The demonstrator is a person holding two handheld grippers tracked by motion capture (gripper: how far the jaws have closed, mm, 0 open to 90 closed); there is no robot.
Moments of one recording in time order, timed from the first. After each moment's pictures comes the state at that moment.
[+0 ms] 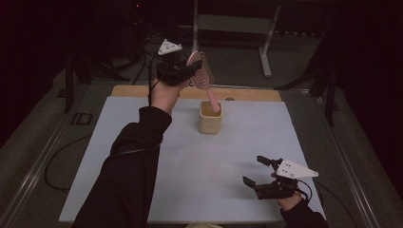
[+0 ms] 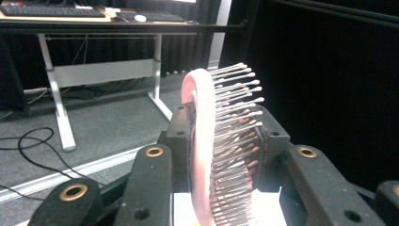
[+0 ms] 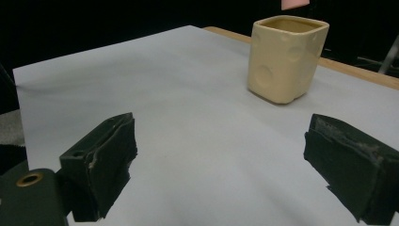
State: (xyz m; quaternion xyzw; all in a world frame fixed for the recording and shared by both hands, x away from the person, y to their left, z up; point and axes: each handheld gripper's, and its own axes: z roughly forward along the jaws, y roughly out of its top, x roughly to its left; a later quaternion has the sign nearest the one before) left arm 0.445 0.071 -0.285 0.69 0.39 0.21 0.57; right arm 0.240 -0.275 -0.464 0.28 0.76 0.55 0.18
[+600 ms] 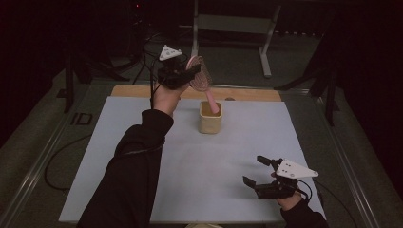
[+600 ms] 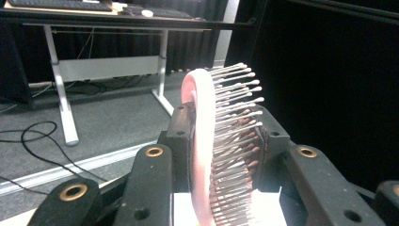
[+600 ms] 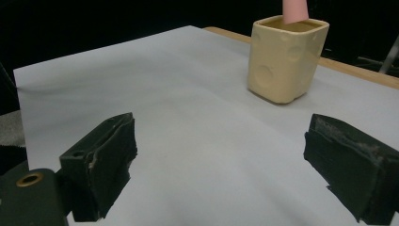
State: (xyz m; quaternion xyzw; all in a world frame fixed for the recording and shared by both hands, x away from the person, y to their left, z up) left arm 0.454 0.071 -0.307 0.69 0.41 0.21 0.56; right arm 0.241 -0.275 -0.464 0.28 0.77 0.55 0.17
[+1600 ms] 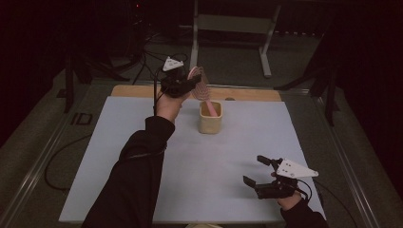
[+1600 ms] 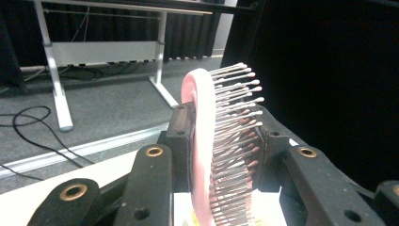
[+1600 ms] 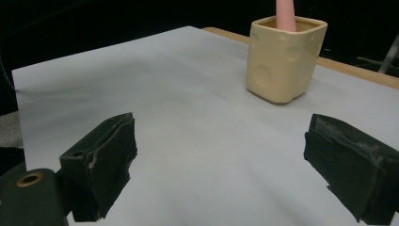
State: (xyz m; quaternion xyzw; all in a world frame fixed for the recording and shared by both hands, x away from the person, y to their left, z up) left arm 0.460 0.068 -0.345 0.69 0.42 0.19 0.56; right arm 0.242 -0.276 -0.466 0.29 0.76 0.55 0.17
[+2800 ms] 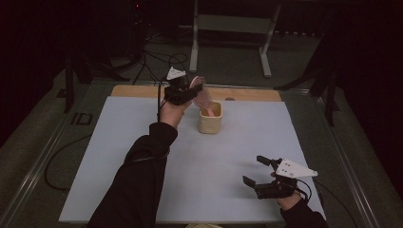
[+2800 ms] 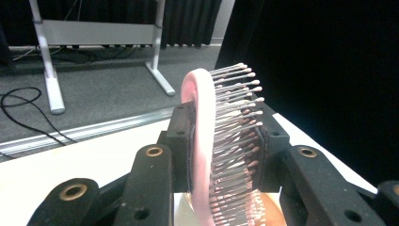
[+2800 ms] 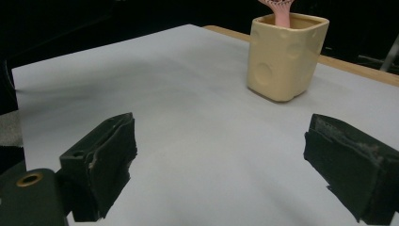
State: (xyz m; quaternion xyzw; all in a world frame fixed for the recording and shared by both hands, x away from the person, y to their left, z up) left arm 0.466 0.062 -0.381 0.70 0.43 0.17 0.55; right arm 0.243 -0.276 -0.467 0.29 0.76 0.55 0.17
